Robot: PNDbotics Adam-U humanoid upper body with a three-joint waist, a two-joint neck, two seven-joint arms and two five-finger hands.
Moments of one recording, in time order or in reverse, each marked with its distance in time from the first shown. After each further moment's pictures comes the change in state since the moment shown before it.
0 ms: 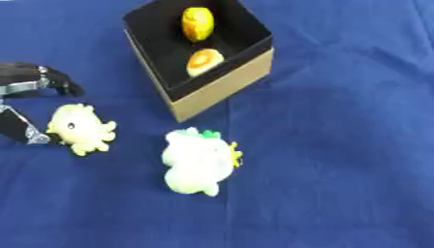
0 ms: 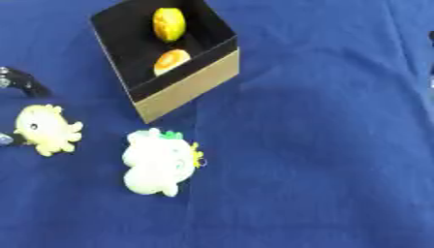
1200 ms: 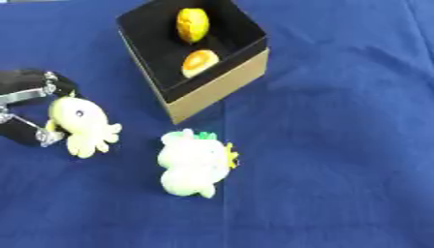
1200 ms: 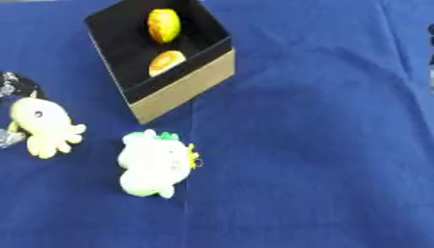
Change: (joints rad) left arm 0.044 -0.005 0.031 -0.154 0.075 0.001 0.046; right arm -0.012 0.010 -0.013 0.000 -0.014 0.029 -0.022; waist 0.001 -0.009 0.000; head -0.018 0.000
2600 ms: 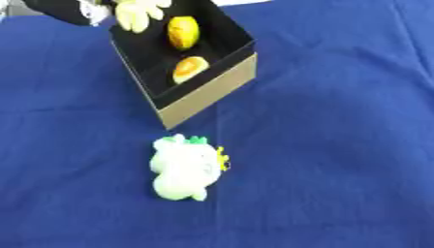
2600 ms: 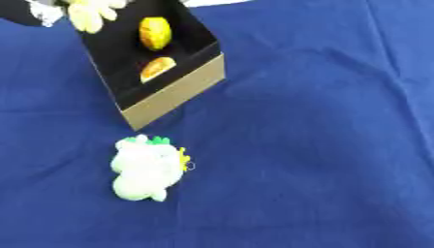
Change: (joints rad) left arm -0.466 -0.238 0.038 0.266 -0.055 0.061 0.078; right arm -0.052 -0.004 0.019 0.000 -0.011 -0.010 0.033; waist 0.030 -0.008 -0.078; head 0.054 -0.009
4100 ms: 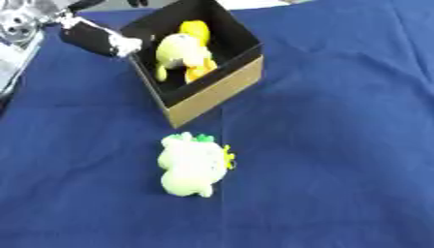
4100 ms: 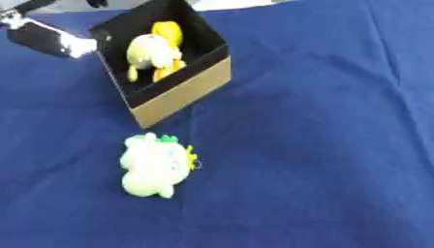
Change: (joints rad) left arm 0.206 0.052 -0.089 -0.399 0.116 0.049 0.024; right arm -0.005 0.002 -0.001 0.000 -0.033 -0.006 0.012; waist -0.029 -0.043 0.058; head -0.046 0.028
